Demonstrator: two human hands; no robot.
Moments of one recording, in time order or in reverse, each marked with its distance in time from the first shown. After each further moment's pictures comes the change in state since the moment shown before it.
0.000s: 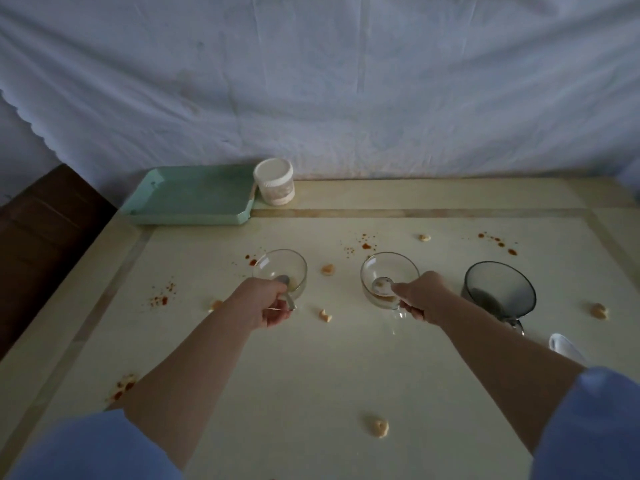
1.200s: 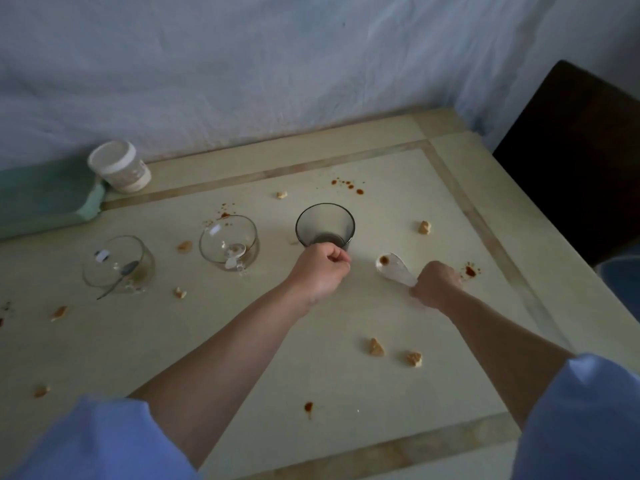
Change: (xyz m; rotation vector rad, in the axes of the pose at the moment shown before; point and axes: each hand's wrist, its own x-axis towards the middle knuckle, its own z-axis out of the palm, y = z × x) left_hand -0.132 -0.050 0.297 0.584 -0.320 0.651; right_hand 0.029 0.202 -0.210 -0.505 0.300 0.061
